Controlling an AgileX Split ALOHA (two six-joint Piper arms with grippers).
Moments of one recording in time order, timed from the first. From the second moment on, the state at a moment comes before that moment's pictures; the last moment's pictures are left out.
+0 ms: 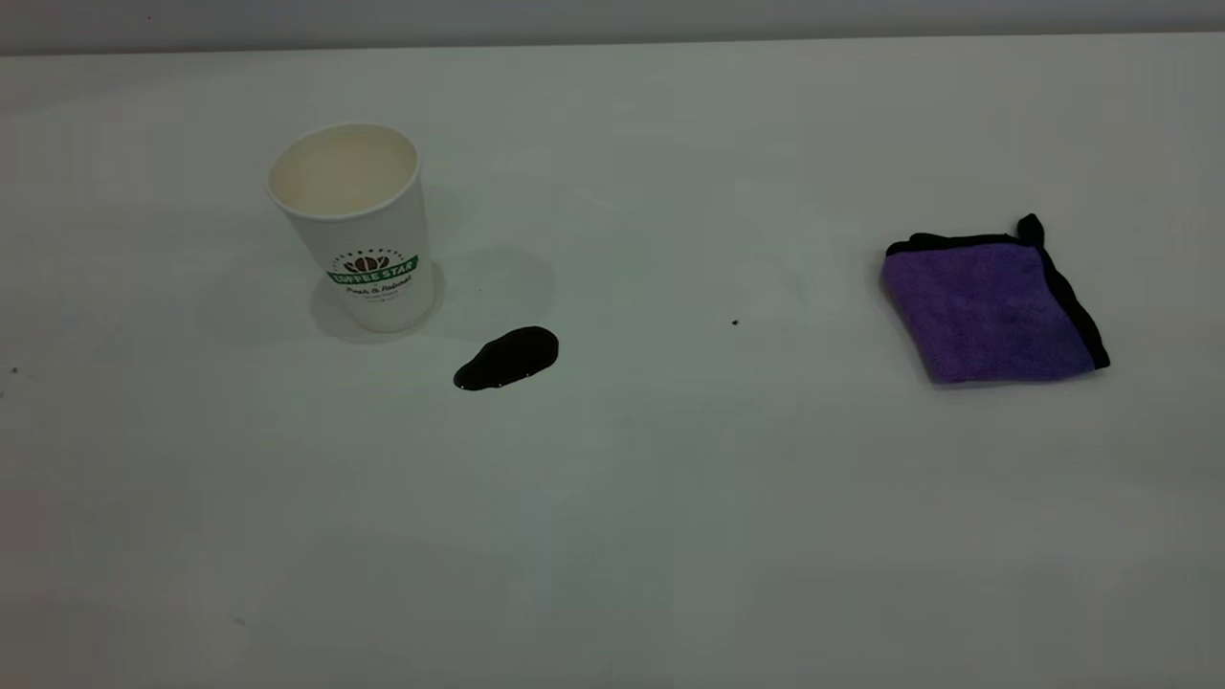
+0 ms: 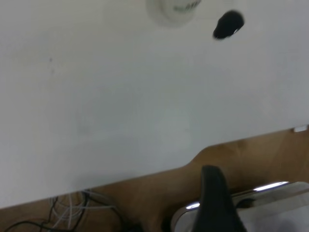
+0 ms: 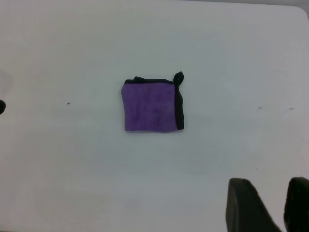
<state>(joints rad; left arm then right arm) -0.14 0.53 -0.76 -0.10 1.17 0.04 0.02 -0.02 -0.47 0.07 1.13 -0.06</state>
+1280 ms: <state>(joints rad) 0.07 0.07 -0.49 -0.03 1.13 0.07 0.02 -0.02 -0.47 0.07 1.13 -0.06</state>
